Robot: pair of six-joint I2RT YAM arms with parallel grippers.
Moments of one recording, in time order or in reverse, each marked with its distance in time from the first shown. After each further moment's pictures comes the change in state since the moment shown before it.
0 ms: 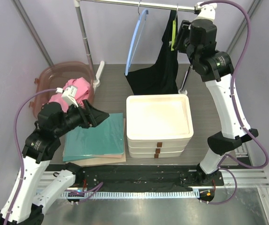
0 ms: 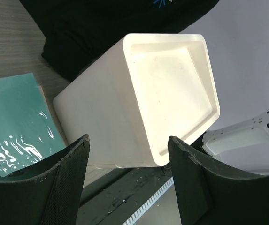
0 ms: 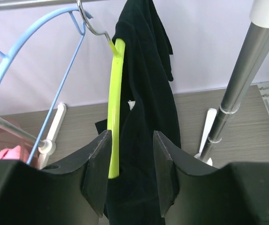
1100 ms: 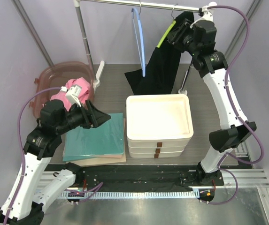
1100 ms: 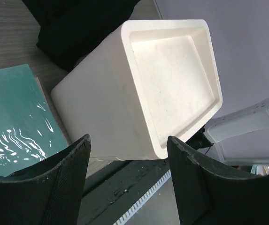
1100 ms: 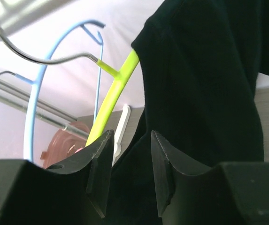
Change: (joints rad) left arm 0.000 0.037 0.022 -0.040 0.061 0.035; right arm -0.163 0.017 -0.229 0.324 -0.399 0.295
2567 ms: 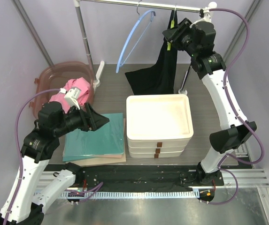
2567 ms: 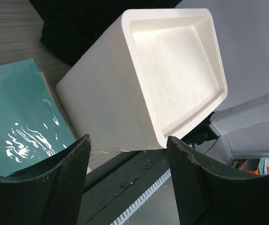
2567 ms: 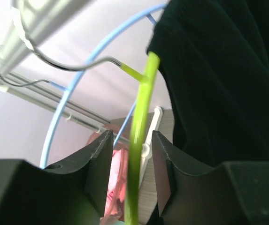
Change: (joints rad) left arm 0.000 -0.016 0.021 -0.065 0.004 0.048; right arm 0.000 -0.015 -0.083 0.116 -0.071 0.153
